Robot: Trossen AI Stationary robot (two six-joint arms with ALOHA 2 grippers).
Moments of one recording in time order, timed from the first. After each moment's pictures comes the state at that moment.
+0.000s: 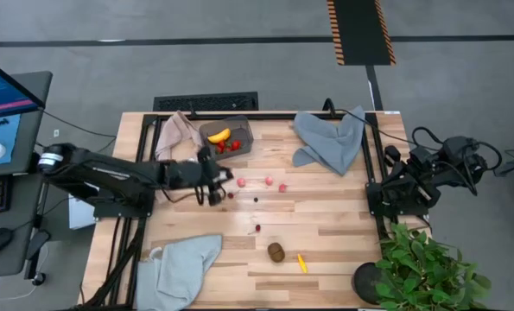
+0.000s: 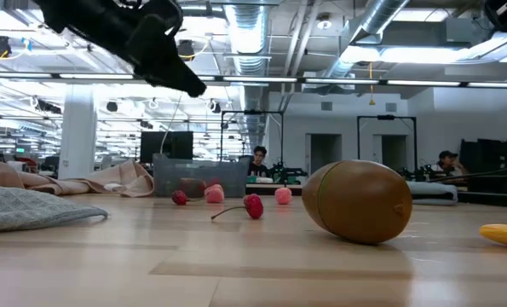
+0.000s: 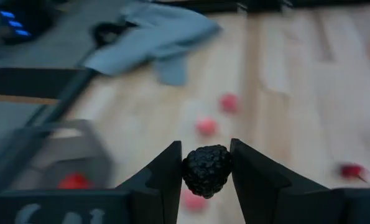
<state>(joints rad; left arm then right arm) -0.04 1.15 0.63 0.05 -0.34 -0.01 0.23 0.00 0.71 -0.72 -0.18 0.31</state>
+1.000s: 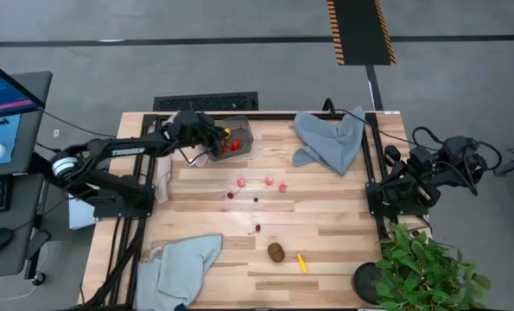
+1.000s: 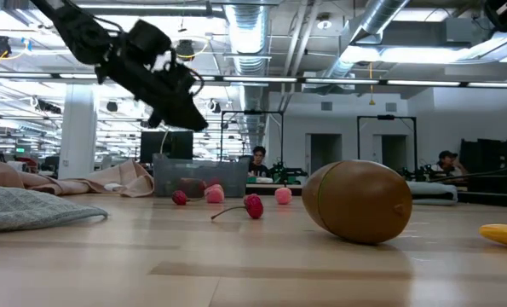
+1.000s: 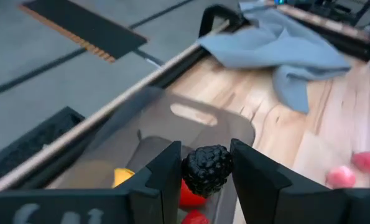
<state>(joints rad) 0.63 1.32 0.63 0.24 0.08 -0.10 0.23 0.00 0.71 -0.72 -0.17 0.30</state>
